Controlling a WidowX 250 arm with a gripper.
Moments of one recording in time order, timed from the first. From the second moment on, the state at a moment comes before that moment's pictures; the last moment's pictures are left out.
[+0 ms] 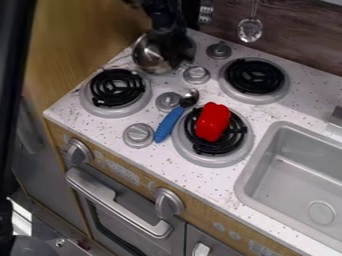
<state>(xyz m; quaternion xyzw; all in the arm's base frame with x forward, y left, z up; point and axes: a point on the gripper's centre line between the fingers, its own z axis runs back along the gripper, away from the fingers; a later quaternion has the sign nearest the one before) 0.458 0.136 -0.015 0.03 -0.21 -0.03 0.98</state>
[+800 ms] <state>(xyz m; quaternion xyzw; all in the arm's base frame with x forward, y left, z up) 0.381 0.153 -0.041 0.06 -0.07 0.05 0.99</state>
